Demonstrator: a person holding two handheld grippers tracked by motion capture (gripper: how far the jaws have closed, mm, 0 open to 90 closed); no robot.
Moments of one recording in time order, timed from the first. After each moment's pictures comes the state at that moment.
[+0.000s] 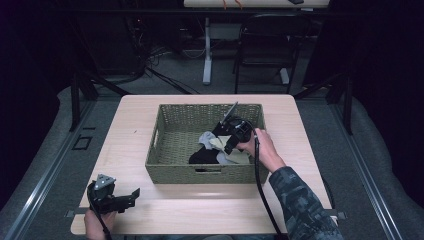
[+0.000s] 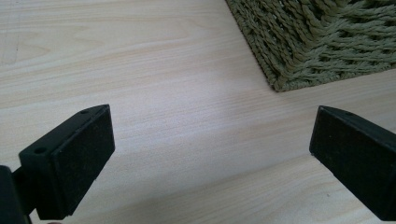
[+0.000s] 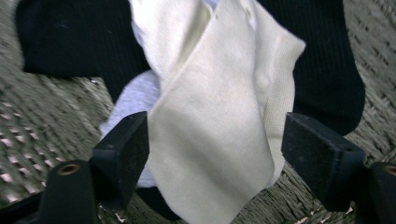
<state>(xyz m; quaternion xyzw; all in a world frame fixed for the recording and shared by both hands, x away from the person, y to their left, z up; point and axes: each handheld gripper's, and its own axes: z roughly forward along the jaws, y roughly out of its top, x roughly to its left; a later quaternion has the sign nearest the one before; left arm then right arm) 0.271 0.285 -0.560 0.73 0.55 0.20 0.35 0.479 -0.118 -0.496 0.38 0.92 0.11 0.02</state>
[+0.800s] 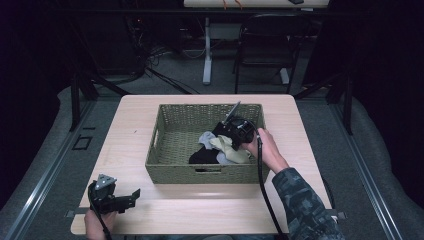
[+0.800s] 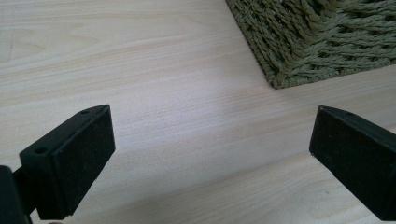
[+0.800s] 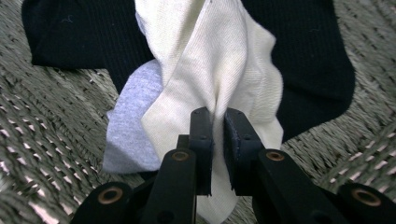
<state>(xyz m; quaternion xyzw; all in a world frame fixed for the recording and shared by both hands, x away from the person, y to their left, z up) 0.272 0.285 -0.561 0.74 0.55 0.19 0.34 0.471 -0.125 -0.484 0.39 0.91 0.11 0.03</state>
